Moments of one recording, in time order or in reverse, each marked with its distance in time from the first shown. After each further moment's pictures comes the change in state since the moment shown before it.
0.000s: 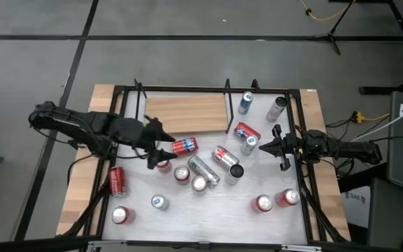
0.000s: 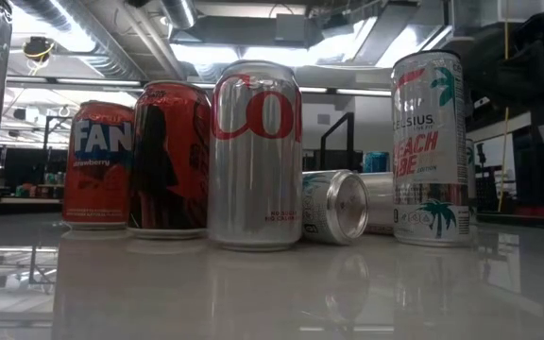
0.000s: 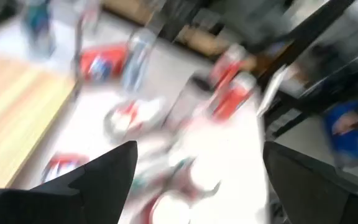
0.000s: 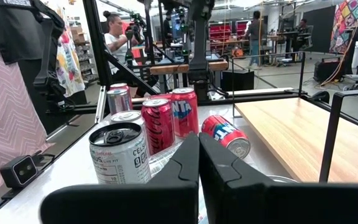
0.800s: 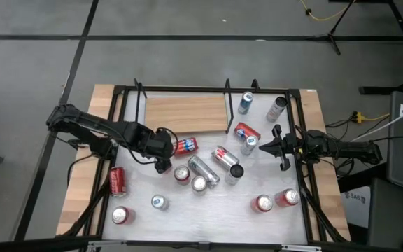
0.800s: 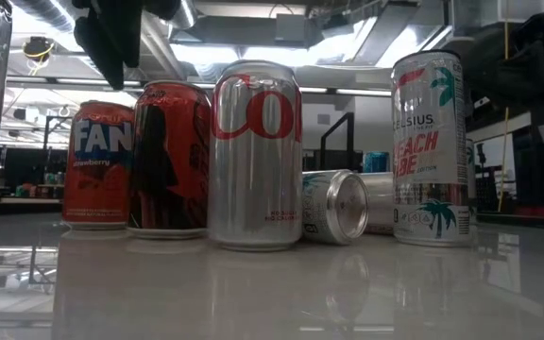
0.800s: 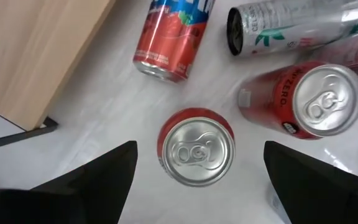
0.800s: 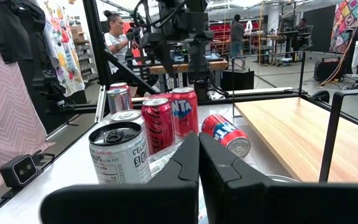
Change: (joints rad) left arm -0.004 0.313 0.137 -0.599 -0.006 -0.313; right arm 0.000 0.000 0.000 -0.002 -0.001 0.000
